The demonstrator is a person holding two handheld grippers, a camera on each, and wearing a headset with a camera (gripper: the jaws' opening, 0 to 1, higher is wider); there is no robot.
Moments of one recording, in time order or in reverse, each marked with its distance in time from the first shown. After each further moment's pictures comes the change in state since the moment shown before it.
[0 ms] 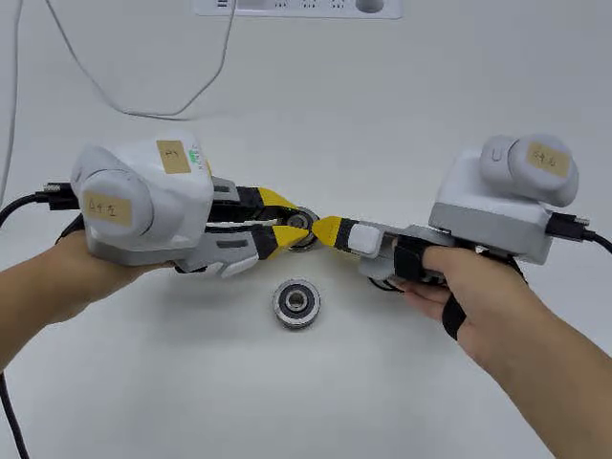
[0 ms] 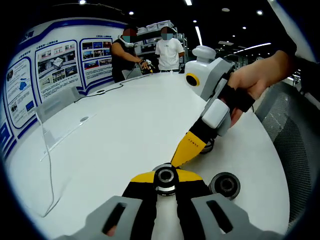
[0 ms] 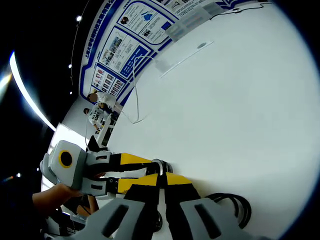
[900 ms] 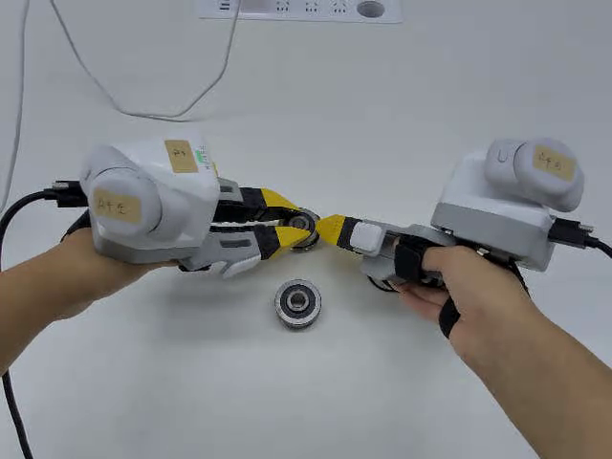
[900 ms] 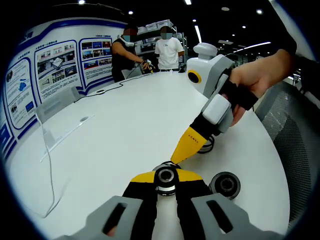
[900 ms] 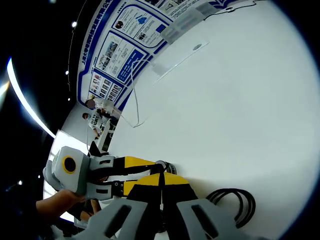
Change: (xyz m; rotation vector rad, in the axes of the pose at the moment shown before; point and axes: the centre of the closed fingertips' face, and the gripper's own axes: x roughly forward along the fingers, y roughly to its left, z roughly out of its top) left arm 0.000 0.000 0.001 0.005 0.006 0.000; right arm -0.004 0.004 0.002 0.048 -0.026 -0.009
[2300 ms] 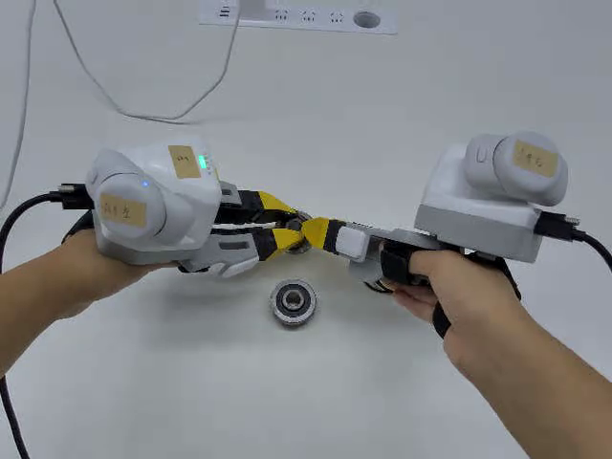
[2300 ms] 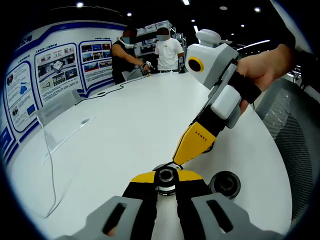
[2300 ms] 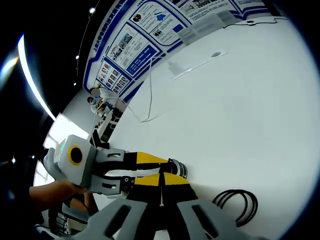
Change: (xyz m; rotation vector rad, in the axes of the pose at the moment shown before) left arm -0.001 -0.002 0.000 0.020 -0.012 0.022; right arm -0.002 0.017 -0.002 -0.148 0.011 -0.001
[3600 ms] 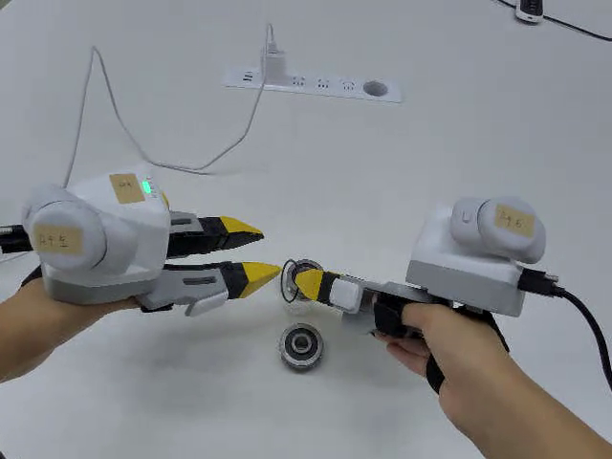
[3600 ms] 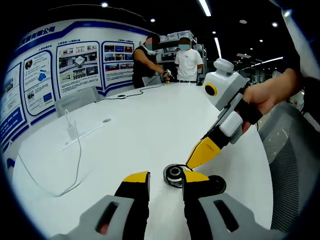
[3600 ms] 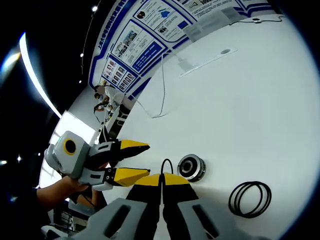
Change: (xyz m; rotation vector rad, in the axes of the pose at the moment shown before) left arm -0.057 0.015 0.016 -0.140 -0.068 0.115; right arm -0.003 0.025 -0.003 -0.007 0.040 0.080
